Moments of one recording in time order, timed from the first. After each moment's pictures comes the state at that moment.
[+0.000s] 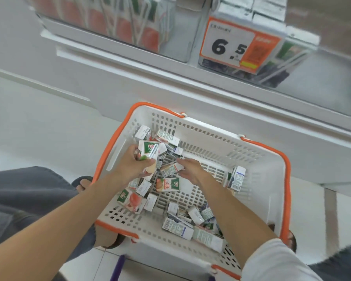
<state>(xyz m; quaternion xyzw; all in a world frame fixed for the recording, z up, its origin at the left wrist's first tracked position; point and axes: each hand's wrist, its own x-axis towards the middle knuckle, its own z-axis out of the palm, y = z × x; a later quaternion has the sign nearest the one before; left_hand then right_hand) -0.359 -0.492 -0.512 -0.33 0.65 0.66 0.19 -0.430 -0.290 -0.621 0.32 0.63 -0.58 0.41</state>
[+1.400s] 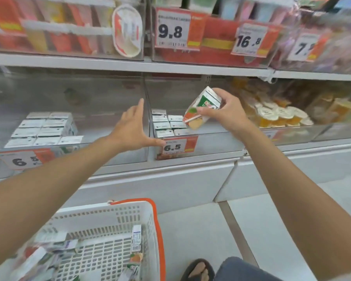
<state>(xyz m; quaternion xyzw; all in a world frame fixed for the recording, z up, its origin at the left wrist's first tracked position) -0.538 -0.150 -0.233 0.21 0.94 0.26 0.01 -0.476 0.113 -0.182 0.01 0.82 -0.54 -0.16</state>
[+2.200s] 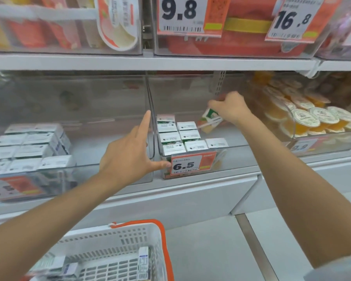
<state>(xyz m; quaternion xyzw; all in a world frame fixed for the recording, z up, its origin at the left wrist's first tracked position) -0.549 -0.148 -0.270 0.22 0.95 0.17 -0.13 -0.602 0.135 -0.216 0.15 0.93 -0.32 -0.11</state>
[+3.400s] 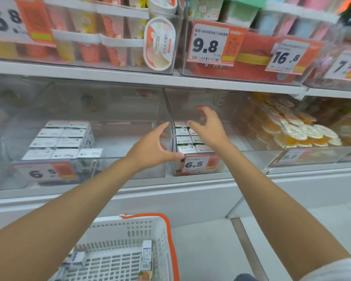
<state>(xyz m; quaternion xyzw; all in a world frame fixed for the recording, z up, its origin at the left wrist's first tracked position) -0.548 -0.161 -0.253 0.20 0.89 0.42 0.03 -0.567 0.049 -0.238 0.03 0.90 -0.39 -0.20</state>
